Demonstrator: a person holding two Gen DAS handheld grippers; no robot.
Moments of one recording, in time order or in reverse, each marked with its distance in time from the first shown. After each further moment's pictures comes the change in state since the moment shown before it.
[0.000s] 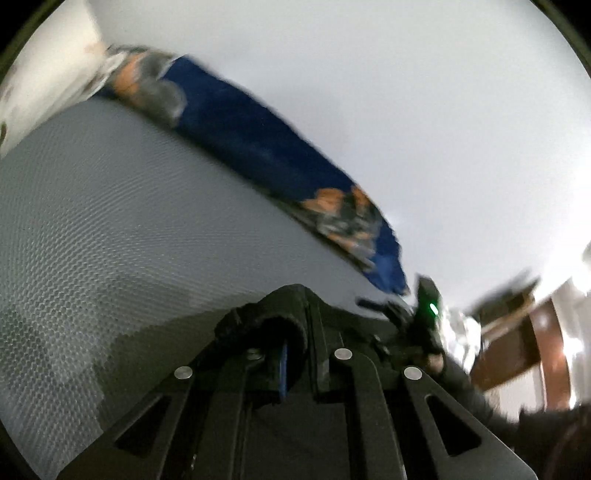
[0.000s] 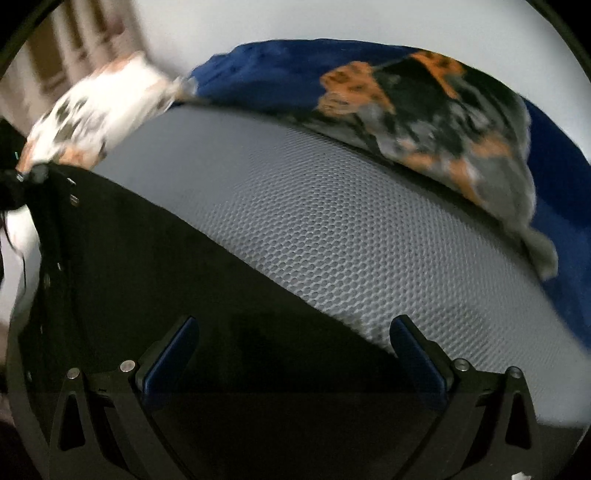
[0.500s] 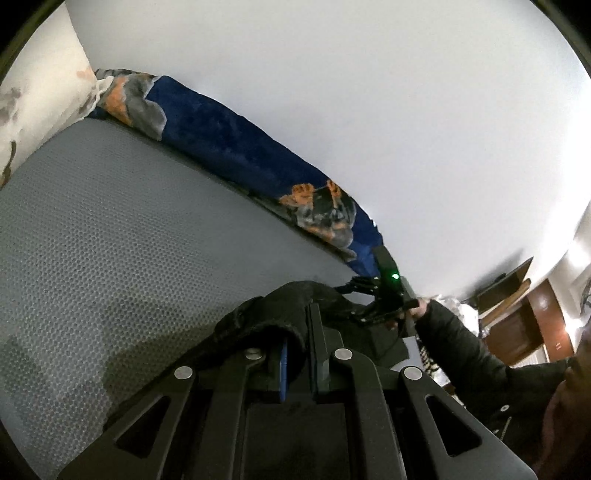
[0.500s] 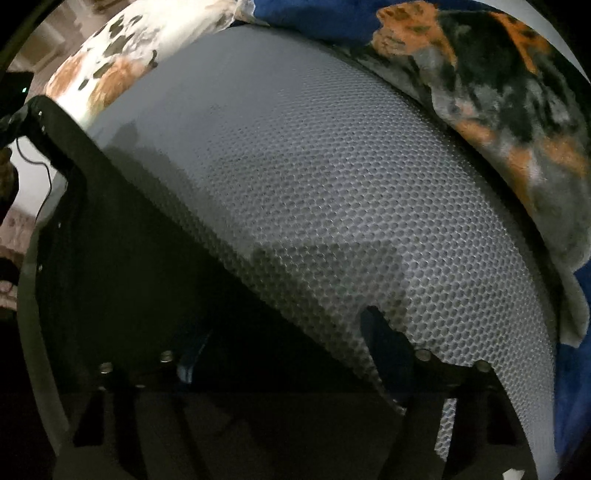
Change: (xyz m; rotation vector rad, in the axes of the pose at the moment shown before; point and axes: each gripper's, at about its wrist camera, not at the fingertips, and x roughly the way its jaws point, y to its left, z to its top) left arm -0.040 -0.015 -0.023 0.045 -0.022 0.003; right arm 0.025 -0.034 0.000 -0.233 0.252 0.178
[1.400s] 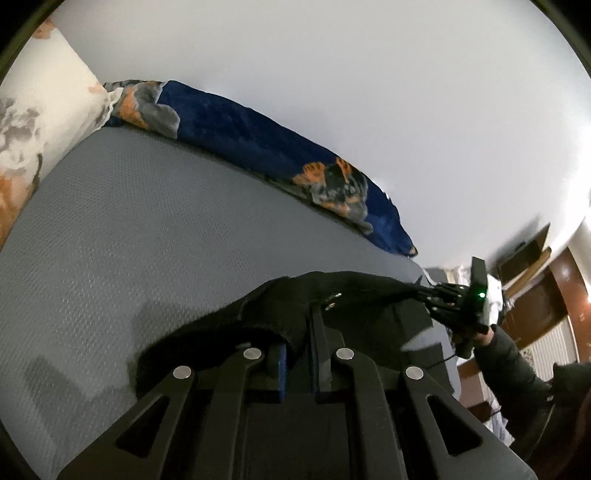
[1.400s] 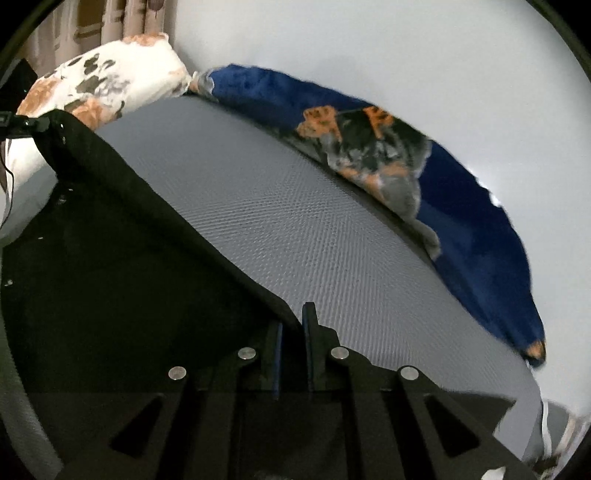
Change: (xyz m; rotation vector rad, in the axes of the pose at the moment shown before) left arm -0.039 -0.014 -0.029 0.103 0.067 0.089; right arm -0.106 0.129 -0.101 0.154 -0.301 -0.490
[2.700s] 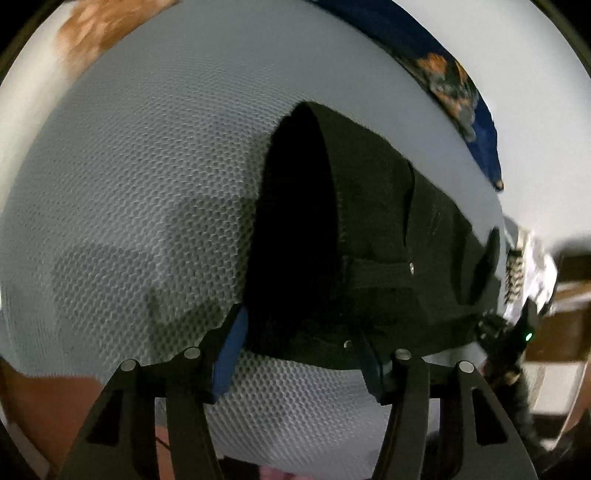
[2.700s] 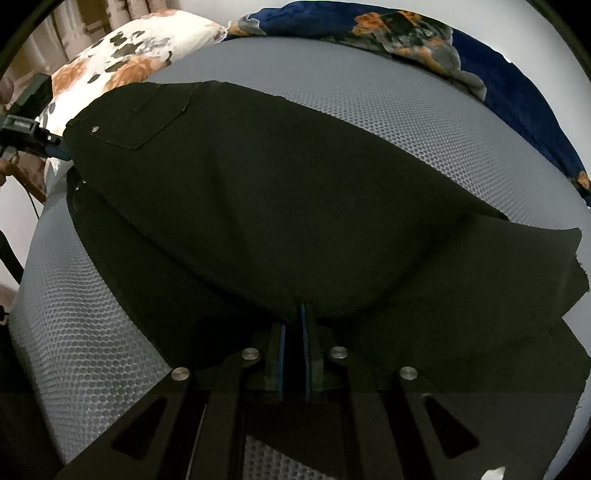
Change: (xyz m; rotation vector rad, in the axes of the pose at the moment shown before) left arm -0.040 0.041 -0.128 -0.295 0.386 0.315; right arm -0.020 0.128 -0.151 0.203 0.166 0.186
